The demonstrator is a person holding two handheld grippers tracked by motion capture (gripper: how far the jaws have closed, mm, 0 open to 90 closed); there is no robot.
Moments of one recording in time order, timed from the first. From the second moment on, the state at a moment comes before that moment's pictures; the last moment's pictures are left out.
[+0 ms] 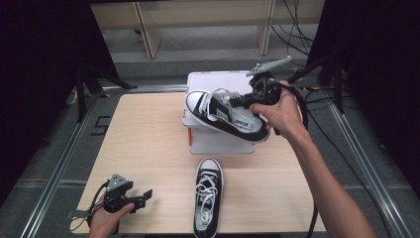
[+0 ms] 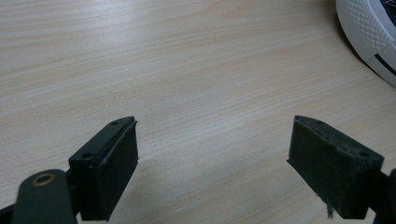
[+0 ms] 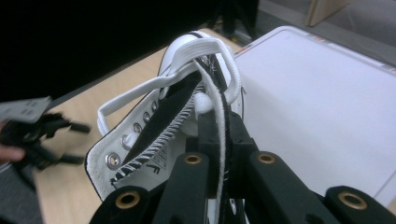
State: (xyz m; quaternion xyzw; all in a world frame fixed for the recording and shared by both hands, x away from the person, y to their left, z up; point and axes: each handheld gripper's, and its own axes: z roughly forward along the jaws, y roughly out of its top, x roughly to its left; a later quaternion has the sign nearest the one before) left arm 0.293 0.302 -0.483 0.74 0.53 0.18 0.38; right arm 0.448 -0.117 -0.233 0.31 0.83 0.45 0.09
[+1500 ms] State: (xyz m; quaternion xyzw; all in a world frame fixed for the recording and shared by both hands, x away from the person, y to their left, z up) left arm 0.290 0.299 -0.483 0.75 0.51 0.17 0.39; right arm 0.557 -0.065 -0.268 0.59 0.65 0.47 0.11
